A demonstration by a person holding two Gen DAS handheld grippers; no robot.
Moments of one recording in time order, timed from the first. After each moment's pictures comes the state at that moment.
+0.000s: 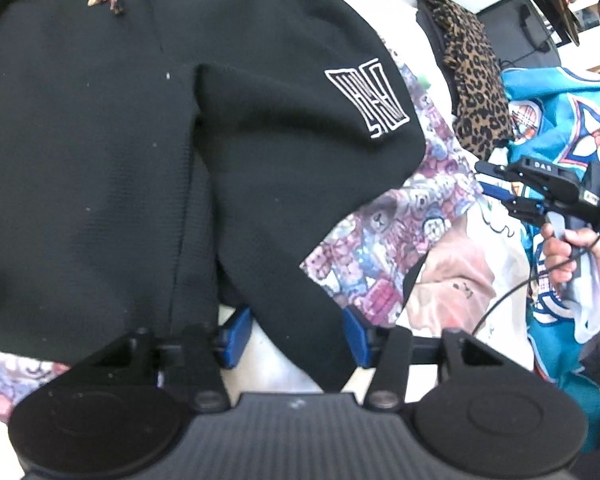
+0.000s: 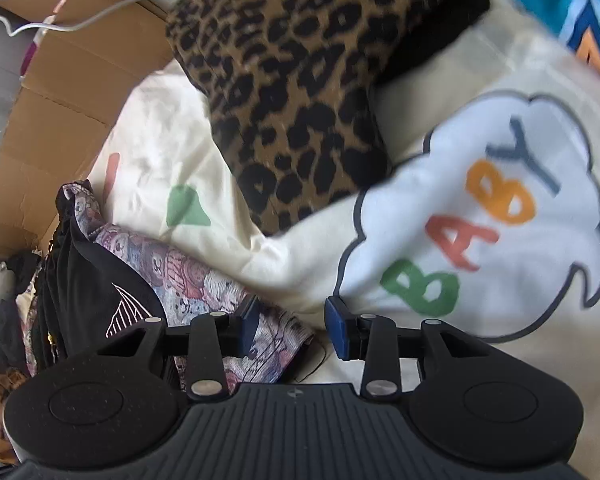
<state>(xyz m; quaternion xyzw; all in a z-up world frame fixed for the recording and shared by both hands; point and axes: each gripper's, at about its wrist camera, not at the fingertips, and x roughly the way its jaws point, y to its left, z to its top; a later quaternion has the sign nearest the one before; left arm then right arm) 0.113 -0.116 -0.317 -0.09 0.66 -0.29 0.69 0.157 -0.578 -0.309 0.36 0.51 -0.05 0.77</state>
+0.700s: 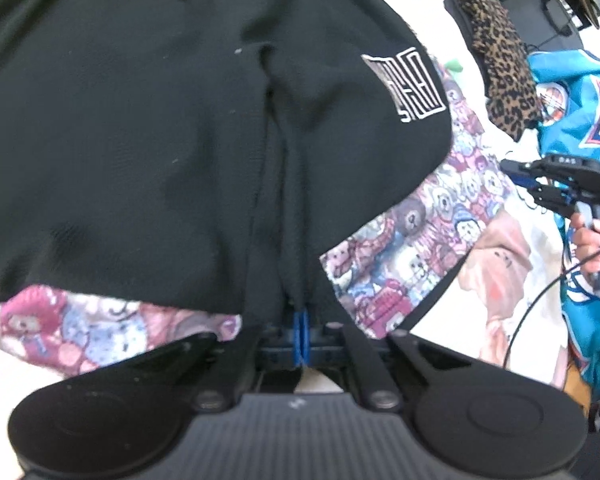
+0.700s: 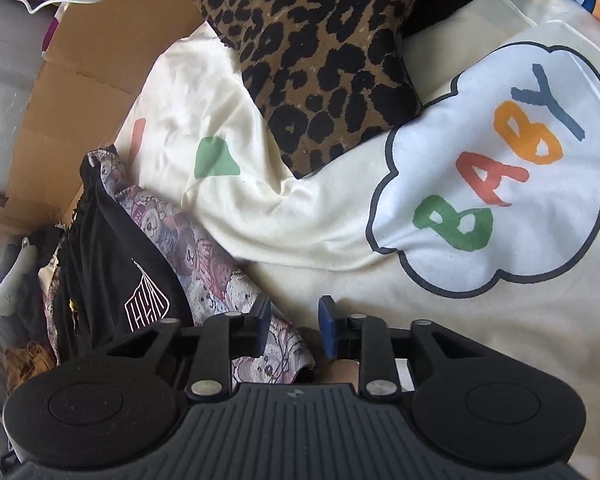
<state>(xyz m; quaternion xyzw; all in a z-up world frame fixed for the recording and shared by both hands) 0.102 -0.088 -0.310 -0.05 0.67 -0.26 0.70 0.143 -0.562 -0.310 0.38 0.53 -0.01 0.76</state>
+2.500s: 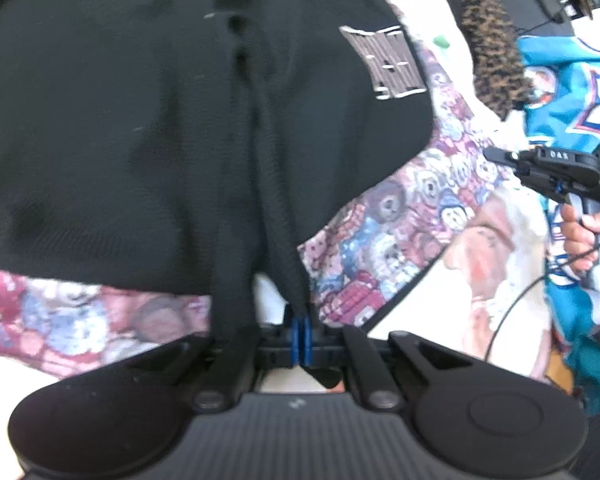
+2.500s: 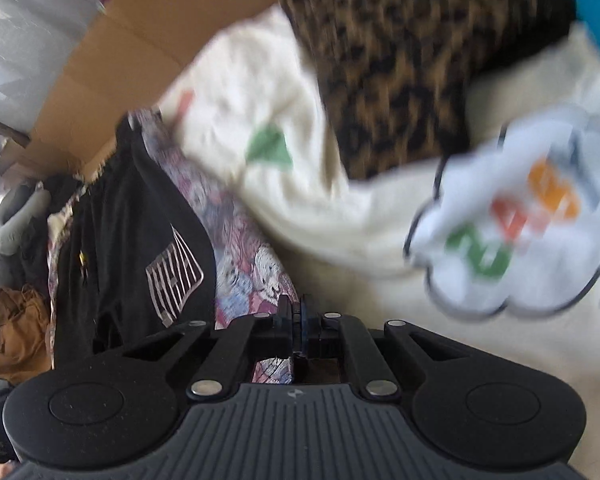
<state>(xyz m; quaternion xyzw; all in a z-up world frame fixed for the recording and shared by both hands) 0.106 -0.114 -0.312 -0.06 0.68 -0.31 0.66 0.144 -0.548 -0.264 0.29 0.52 0.05 0.80</state>
